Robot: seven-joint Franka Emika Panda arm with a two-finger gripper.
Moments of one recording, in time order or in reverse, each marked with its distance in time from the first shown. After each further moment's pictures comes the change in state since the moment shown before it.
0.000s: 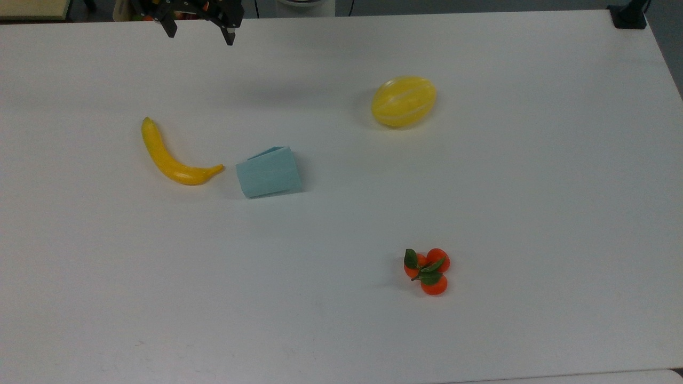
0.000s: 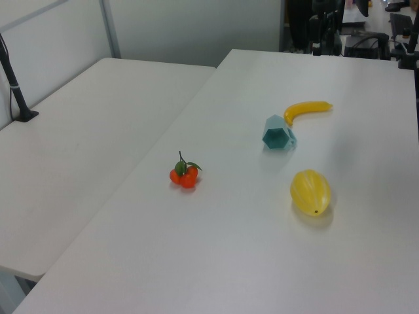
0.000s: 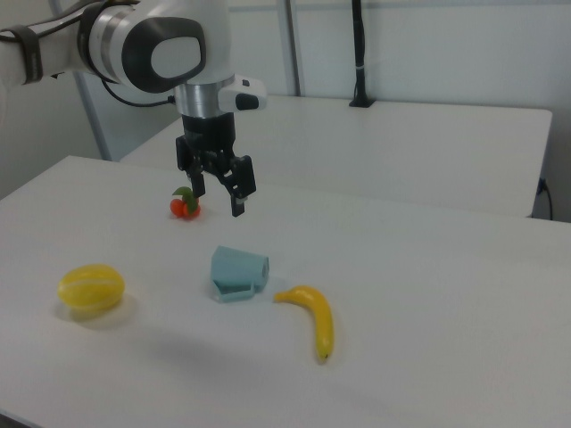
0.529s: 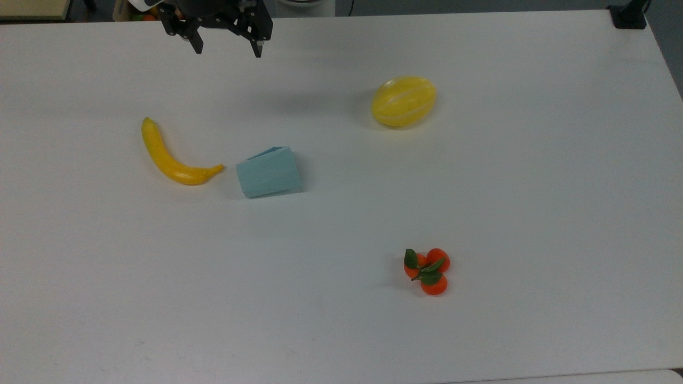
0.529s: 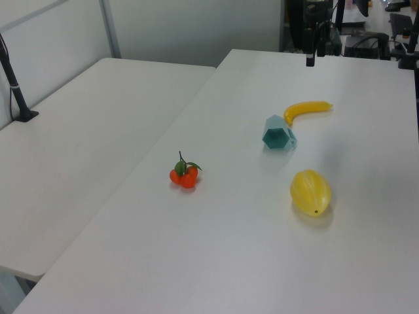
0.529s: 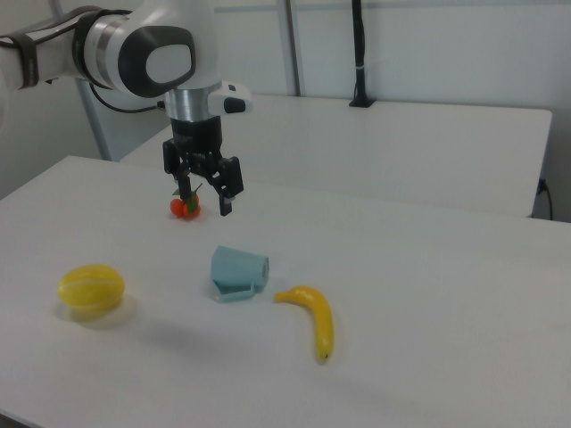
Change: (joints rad) arm 0.064 0.031 0.002 -0.002 0.011 0.015 -0.025
